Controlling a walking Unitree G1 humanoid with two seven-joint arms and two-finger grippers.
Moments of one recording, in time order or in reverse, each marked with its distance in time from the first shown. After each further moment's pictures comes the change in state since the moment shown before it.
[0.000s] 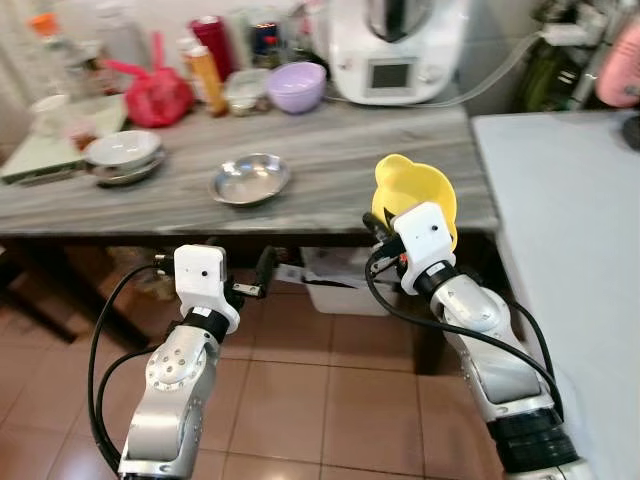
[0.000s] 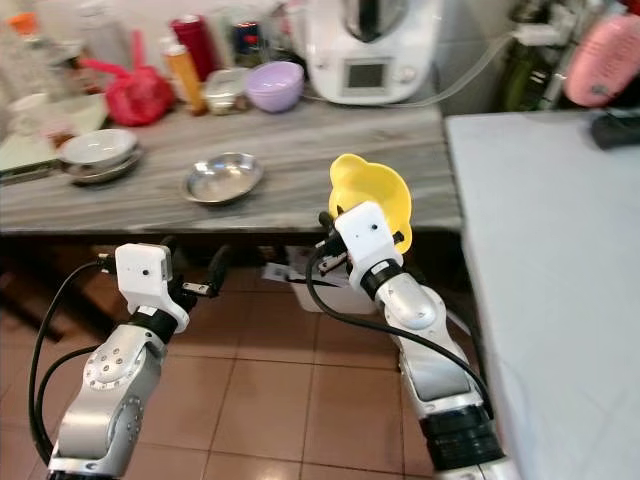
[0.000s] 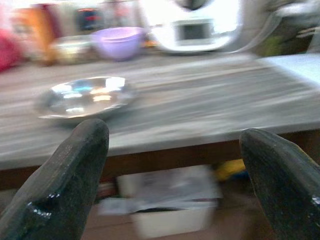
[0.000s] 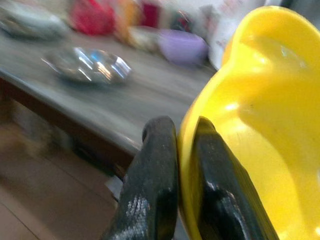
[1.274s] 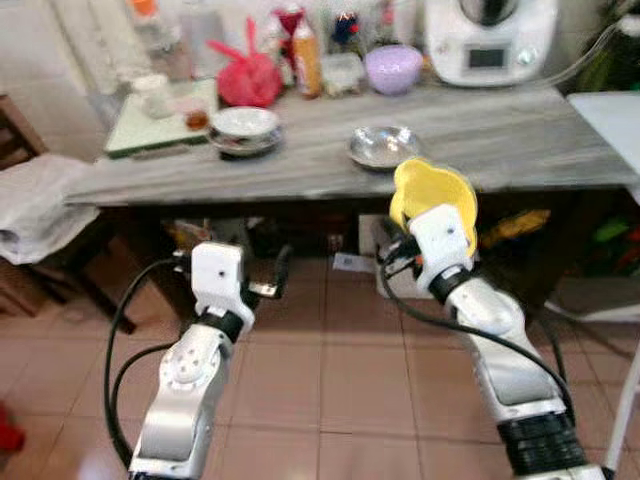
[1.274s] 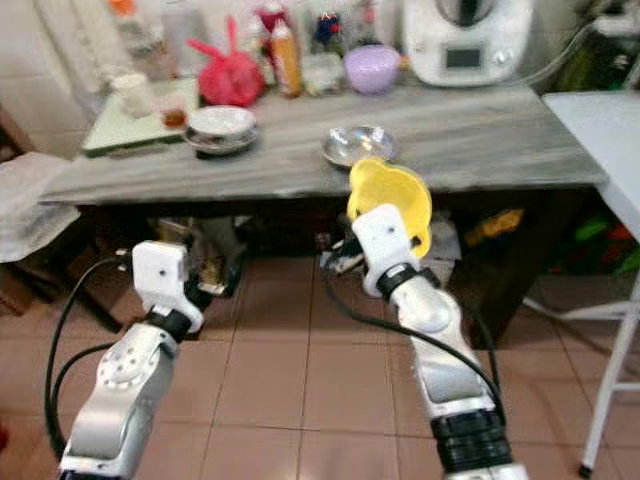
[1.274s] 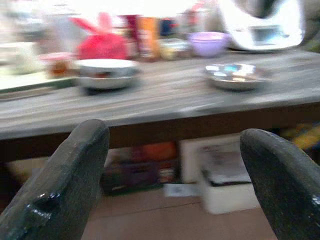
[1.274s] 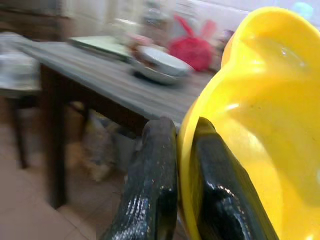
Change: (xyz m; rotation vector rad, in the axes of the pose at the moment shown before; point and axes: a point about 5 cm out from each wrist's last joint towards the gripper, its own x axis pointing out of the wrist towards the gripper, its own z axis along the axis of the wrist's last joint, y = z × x) left arm -0.007 0.017 -0.002 0.047 -0.003 0.067; right arm 0.007 0.021 0.004 0.025 -0.028 0.058
